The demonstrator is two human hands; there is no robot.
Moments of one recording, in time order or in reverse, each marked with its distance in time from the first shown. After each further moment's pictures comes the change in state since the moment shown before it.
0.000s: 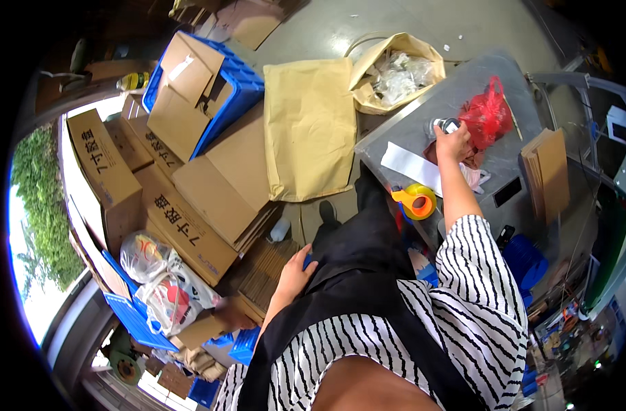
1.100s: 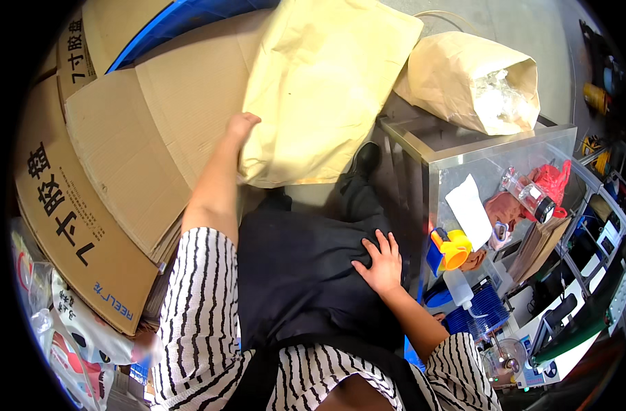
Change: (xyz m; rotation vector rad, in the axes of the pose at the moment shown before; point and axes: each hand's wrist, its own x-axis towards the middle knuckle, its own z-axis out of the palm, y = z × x) left_hand 0.480 -0.403 0.020 -0.775 0.127 -0.383; right_hand -0.334 0.063 0.141 -0.518 -0.867 -0.775
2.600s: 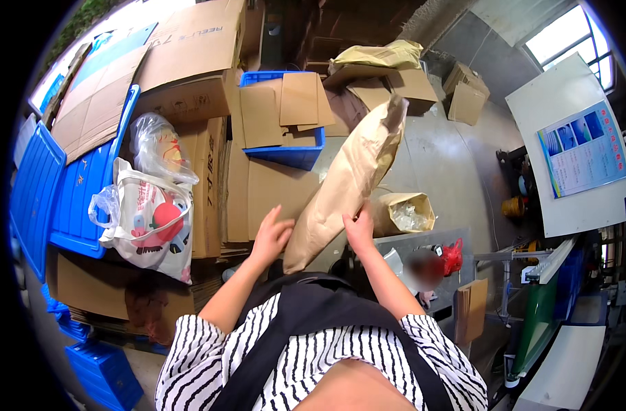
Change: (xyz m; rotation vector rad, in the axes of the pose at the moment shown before) left_hand -0.563 0.060 -0.107 0.203 0.529 1.198; right_hand -0.141 -0.262 -0.264 0.672 0.704 -0.534
